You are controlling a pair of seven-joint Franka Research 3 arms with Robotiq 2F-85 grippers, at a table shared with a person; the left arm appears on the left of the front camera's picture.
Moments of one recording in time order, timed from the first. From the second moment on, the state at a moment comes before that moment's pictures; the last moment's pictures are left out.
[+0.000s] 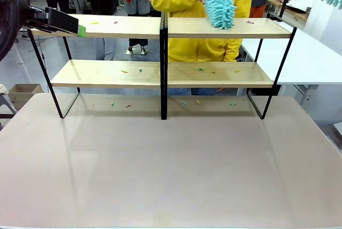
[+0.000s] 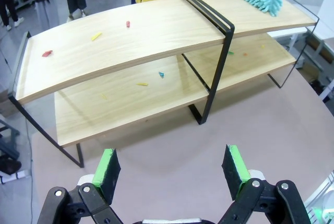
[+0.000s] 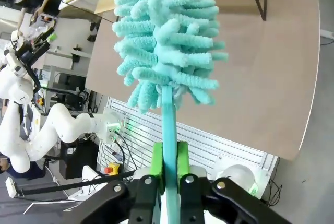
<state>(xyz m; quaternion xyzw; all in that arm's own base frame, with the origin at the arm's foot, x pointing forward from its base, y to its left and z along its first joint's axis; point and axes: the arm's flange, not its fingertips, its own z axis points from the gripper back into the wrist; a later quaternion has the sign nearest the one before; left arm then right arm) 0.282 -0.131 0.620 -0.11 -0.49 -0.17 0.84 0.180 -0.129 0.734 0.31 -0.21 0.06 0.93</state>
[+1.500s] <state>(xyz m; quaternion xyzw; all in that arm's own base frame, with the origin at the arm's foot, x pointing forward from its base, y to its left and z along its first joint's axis) 0.282 -0.131 0.620 -0.11 -0.49 -0.17 0.85 0.197 0.037 0.714 0.12 0.07 0.36 0.92</state>
